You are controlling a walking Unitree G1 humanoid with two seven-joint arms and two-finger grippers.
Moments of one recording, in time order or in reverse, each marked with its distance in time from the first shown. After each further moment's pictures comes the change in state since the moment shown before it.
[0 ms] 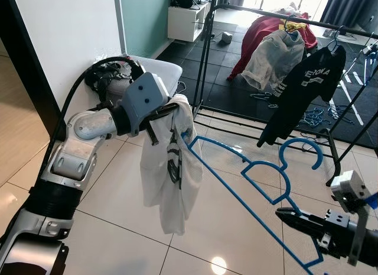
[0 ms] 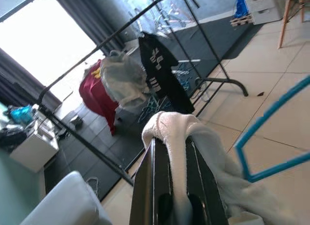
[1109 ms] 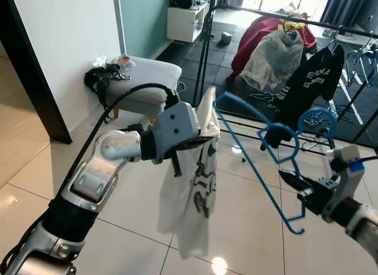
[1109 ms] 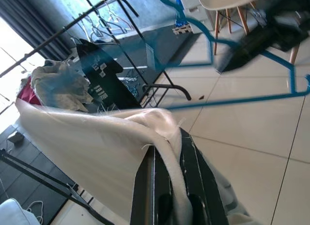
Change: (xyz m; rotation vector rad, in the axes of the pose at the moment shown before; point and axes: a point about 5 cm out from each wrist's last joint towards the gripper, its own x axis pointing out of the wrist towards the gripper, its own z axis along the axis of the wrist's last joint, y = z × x) left arm 0.020 -0.061 0.005 -0.089 -0.034 -0.233; right arm 0.043 -0.027 0.025 0.170 -0.332 -0.243
